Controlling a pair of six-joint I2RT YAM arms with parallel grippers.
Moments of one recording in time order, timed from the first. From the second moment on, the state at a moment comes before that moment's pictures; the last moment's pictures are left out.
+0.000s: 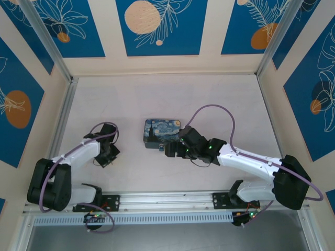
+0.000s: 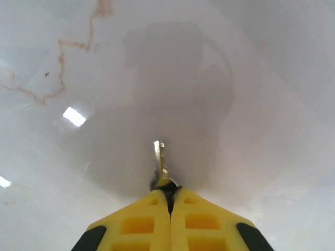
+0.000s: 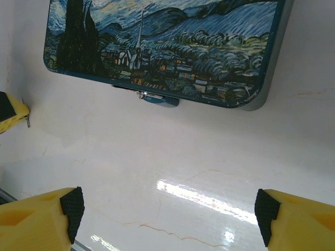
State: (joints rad) left arm -0.26 1.29 0.62 -0.75 -0.09 -1.01; right arm 0.90 1.23 0.75 -0.42 -0.02 0.85
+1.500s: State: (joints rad) left arm -0.74 1.16 0.56 0.24 0.47 -0.65; right arm 0.58 1.23 0.56 0.26 -0.51 1.26
